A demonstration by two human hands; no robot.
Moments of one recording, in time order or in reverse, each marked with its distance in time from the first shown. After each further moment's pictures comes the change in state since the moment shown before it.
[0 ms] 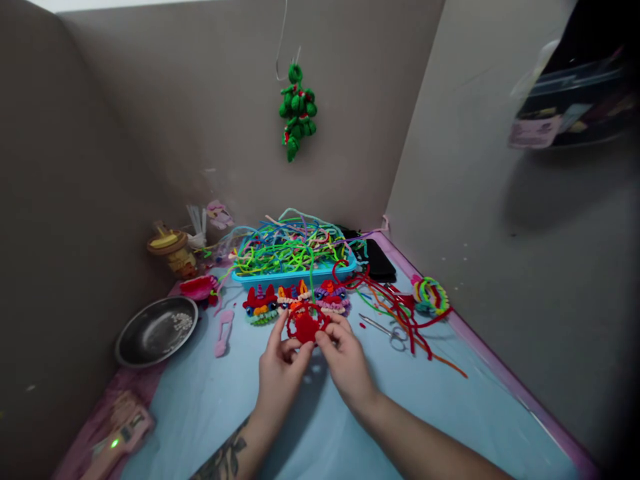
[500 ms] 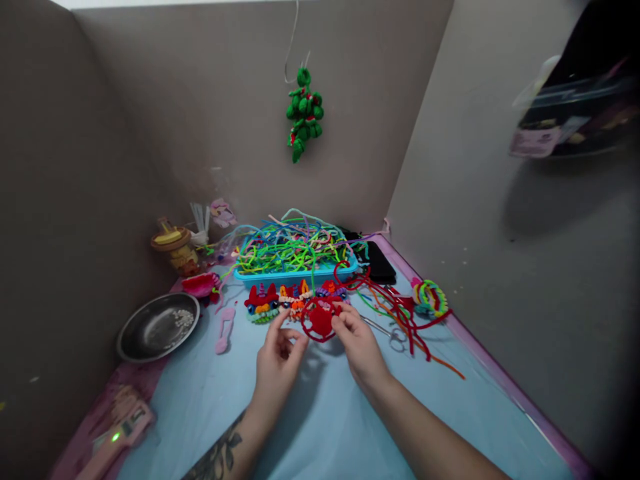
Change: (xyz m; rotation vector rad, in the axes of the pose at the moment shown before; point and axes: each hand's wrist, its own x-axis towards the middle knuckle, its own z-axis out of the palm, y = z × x) left_hand 0.005 -0.004 -0.011 0.093 -0.025 0.087; right_hand 0.023 0.020 -0.017 0.053 0.012 -0.027
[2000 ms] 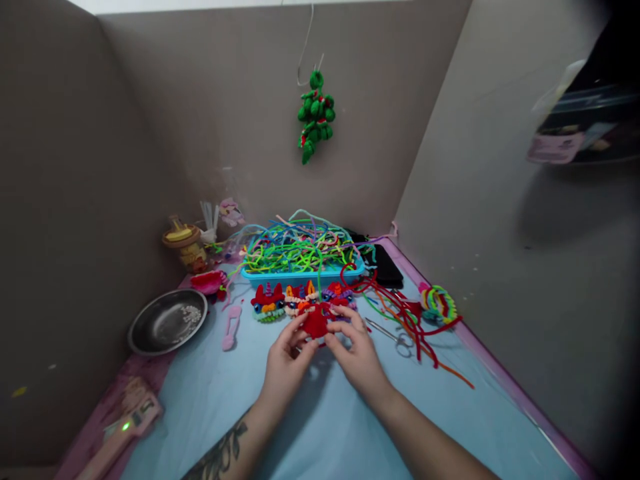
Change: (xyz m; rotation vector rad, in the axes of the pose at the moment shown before) left_hand 0.002 0.000 0.004 -0.299 -0.076 -0.120; right_hand -0.013 -0.008 0.002 -0.370 -0.083 -0.233
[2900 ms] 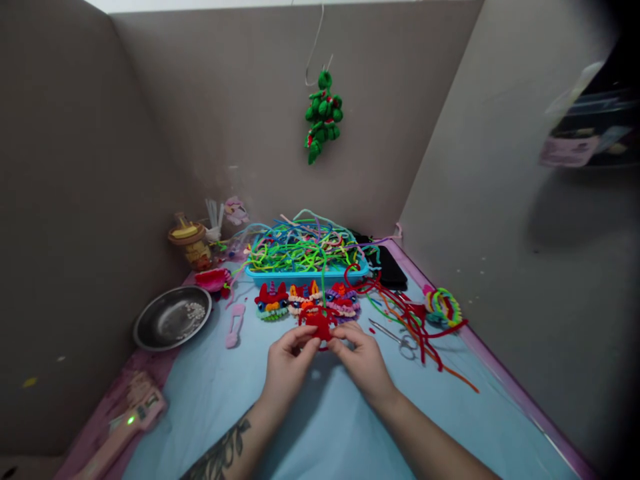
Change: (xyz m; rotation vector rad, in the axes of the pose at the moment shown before) left_hand -0.002 0.004 -0.003 0.165 0.092 0.036; right_hand 0.001 -0.004 -0.001 0.169 -0.086 0.006
